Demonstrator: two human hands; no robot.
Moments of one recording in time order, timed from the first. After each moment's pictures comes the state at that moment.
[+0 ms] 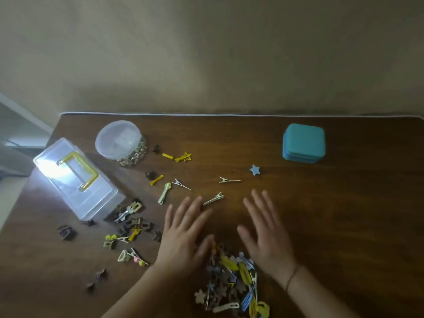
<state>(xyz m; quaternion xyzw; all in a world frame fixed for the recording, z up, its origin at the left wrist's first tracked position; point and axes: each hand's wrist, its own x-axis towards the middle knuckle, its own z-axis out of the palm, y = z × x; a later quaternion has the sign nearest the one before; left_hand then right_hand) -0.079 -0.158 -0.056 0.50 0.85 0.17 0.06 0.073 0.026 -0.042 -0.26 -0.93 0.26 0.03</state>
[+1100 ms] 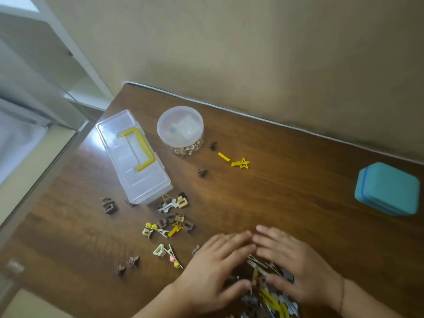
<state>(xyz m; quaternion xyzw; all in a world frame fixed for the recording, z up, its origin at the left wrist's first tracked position) -0.088 -0.189 -0.051 0.52 0.78 0.30 0.18 0.009 0.052 -0.045 0.18 -0.93 0.32 -0.03</state>
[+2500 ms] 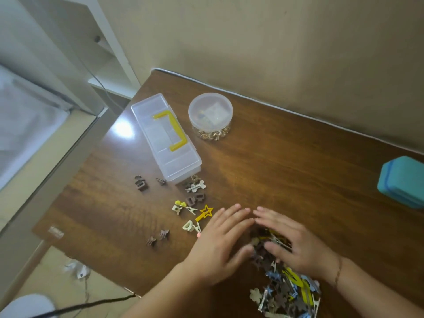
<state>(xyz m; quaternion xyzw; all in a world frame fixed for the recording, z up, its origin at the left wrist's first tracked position) -0.091 -0.232 -0.041 0.45 0.82 0.34 0.12 -0.015 -0.004 -0.027 0.07 -0.90 0.41 -0.11</state>
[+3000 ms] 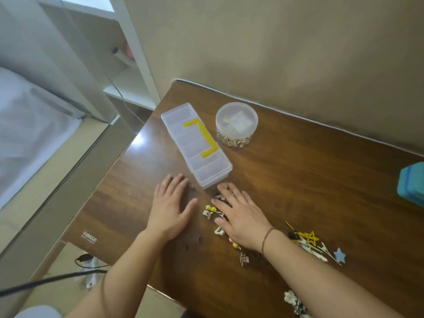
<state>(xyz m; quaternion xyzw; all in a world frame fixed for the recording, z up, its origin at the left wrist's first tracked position) -0.213 -0.361 -0.064 0.22 0.94 0.23 0.09 -0.125 -0.151 -0.031 0.05 -0.97 0.17 -0.17</state>
